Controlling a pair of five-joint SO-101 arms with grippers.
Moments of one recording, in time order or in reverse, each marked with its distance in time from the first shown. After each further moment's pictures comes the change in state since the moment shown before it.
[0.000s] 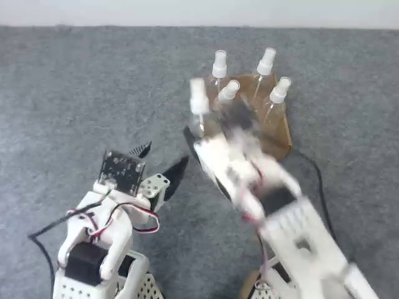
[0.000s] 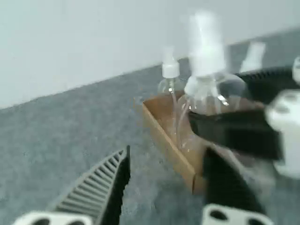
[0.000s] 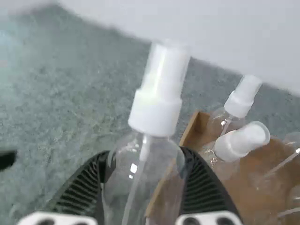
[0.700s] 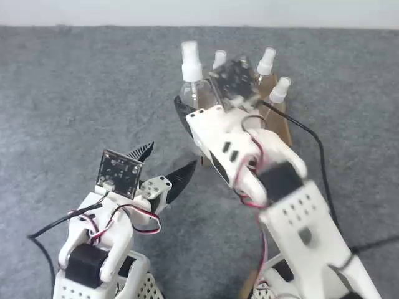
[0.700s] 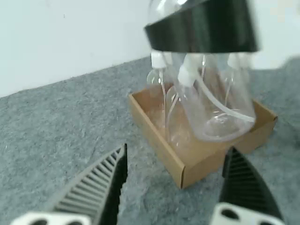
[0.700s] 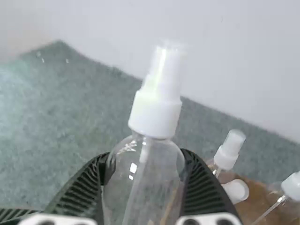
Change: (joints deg) left arm 0.3 0.0 0.4 -1.1 2.3; right arm -0.2 -6.2 -5.3 2.2 0.0
